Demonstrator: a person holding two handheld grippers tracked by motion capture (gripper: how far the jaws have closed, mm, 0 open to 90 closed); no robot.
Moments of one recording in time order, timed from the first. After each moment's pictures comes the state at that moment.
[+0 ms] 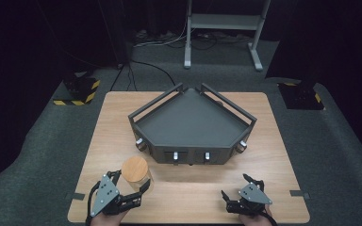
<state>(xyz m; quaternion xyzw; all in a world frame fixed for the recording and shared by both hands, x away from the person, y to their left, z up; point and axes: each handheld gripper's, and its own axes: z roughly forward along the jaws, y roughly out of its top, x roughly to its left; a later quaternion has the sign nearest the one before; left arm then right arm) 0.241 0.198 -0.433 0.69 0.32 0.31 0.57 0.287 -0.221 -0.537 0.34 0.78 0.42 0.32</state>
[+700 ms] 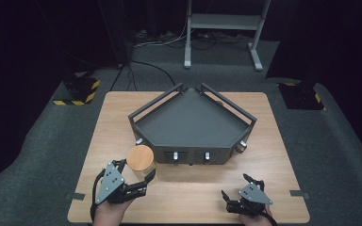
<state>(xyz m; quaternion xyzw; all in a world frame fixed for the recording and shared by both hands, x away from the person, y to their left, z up) 0.262 0.187 -0.412 0.69 0.31 0.31 0.58 0.287 -0.221 -0.537 0.34 0.78 0.42 0.32</state>
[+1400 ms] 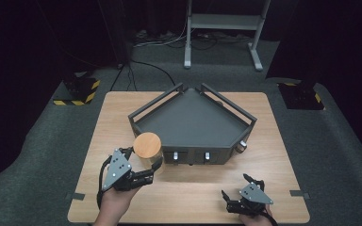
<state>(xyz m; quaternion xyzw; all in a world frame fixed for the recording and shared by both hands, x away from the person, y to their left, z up) 0.287 0.170 -0.387 0.68 0.30 0.31 0.59 0.287 -0.222 -0.536 0.34 0.78 0.42 0.31</state>
